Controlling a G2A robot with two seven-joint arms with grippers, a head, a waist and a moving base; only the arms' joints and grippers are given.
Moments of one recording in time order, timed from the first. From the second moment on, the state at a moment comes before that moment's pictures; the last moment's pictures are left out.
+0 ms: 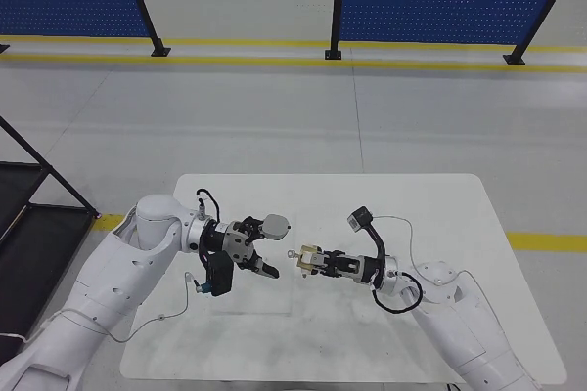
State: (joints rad) left arm 1.10 -0.90 -1.12 -1.54 2.40 -0.51 1.31; right arm -1.19 -1.19 0.97 -1.44 0.36 -0.39 0.95
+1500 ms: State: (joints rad) left arm 1.05 -0.73 -0.84 -1.48 1.23 -1.01 0.69; right arm -1.19 -1.19 0.97 -1.44 0.36 -0.39 0.95
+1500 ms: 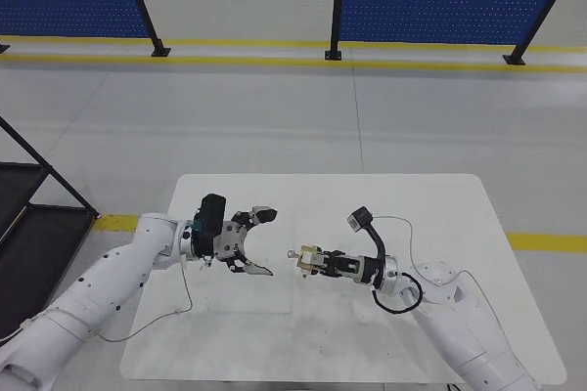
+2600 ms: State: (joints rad) left arm 0.87 -0.63 -0.62 -1.51 0.33 -1.01 -0.02; right arm -1.19 -1.19 0.97 -1.44 0.36 -0.39 0.95
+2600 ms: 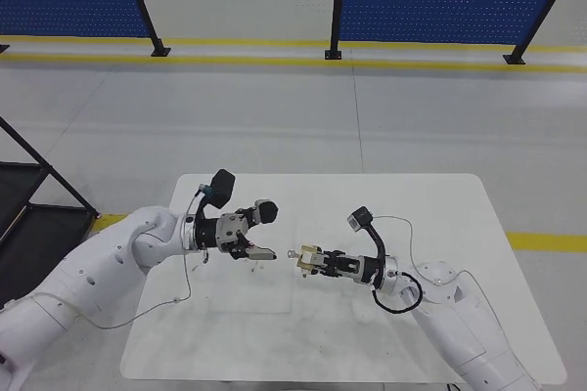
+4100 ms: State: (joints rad) left arm 0.79 -0.73 -0.52 -1.36 -0.43 -1.00 -0.82; right arm -1.19 -1.19 0.97 -1.44 0.36 -0.39 0.95
